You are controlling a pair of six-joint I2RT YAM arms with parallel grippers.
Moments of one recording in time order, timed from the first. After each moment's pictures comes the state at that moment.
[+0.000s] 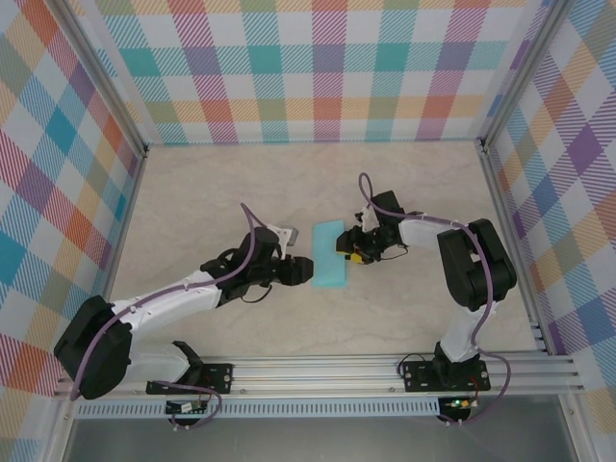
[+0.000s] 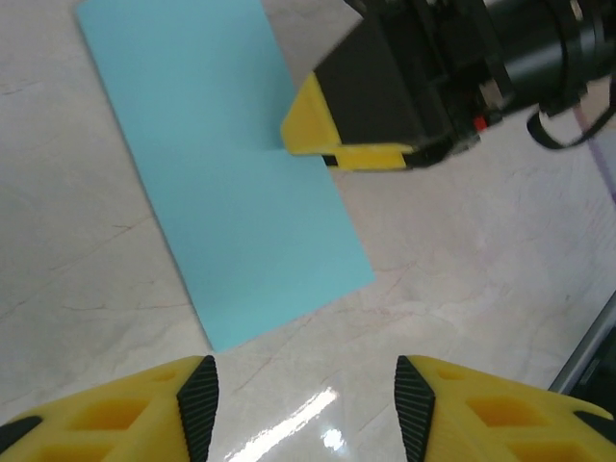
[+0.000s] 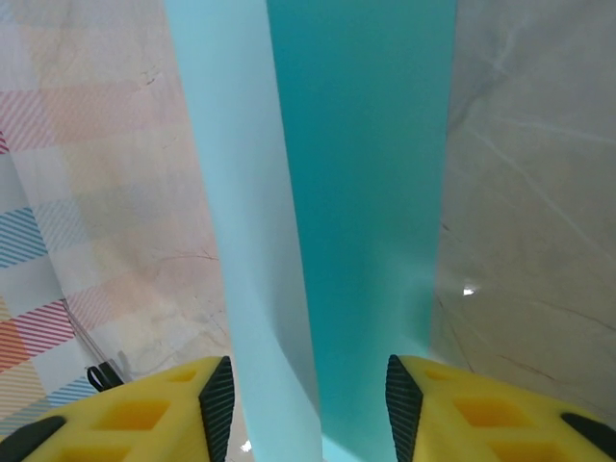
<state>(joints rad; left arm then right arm) -0.78 1.26 0.70 -0.12 0.17 -0.55 0.37 1.83 1.01 -0.33 -0.69 0.59</state>
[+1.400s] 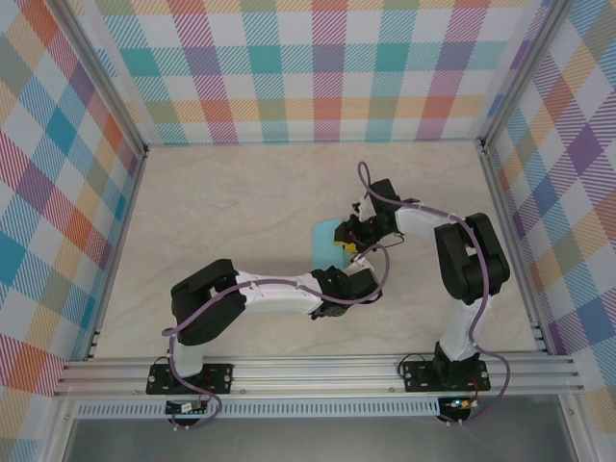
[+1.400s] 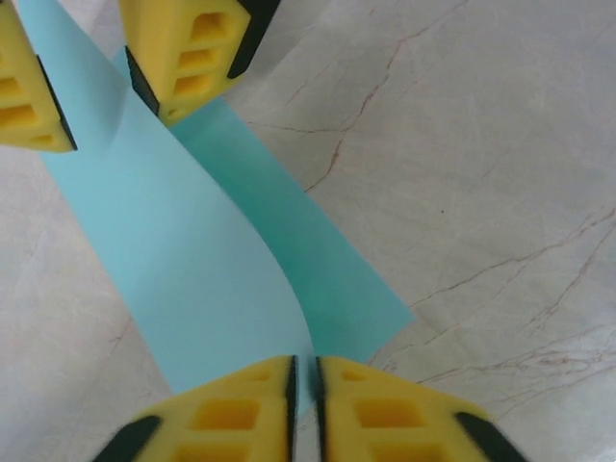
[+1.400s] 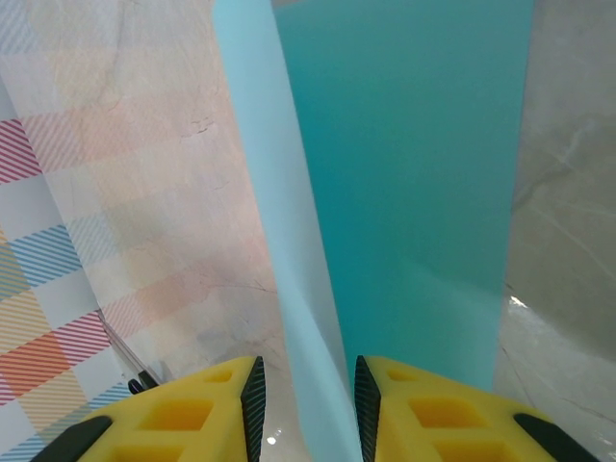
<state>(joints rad) -1.21 1.92 1.24 -0.47 -0.60 -0.23 0.37 1.89 1.16 -0.44 -0.71 0.64</state>
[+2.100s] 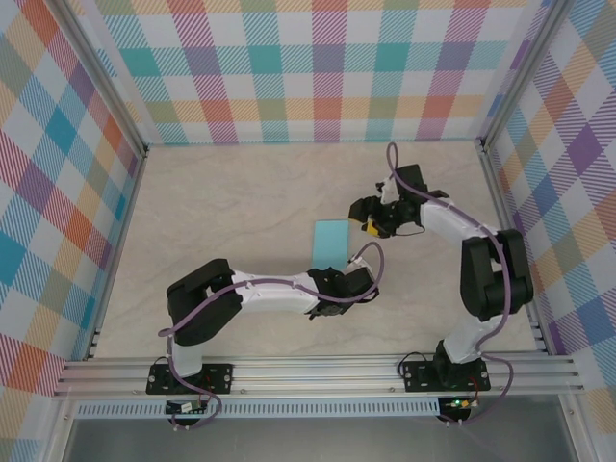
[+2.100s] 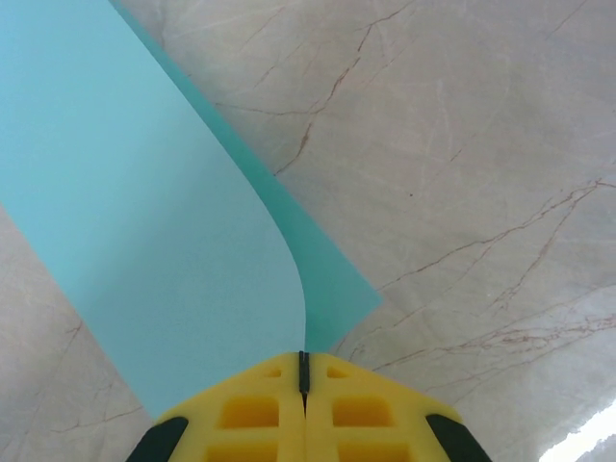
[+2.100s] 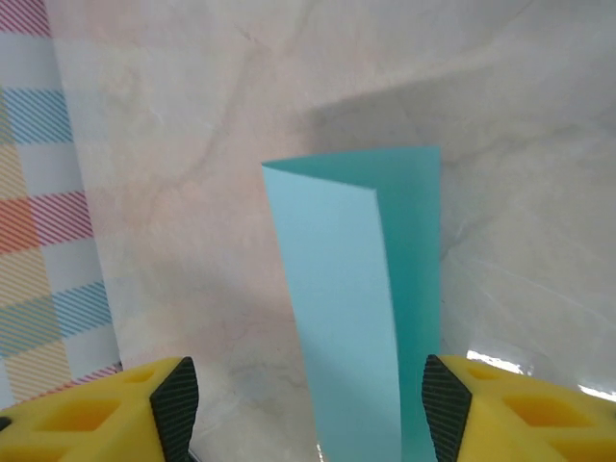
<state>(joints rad) -1.18 1.89 1.20 -0.45 -0.51 -0.26 0.24 1.69 1.15 -0.47 -0.66 0.60</state>
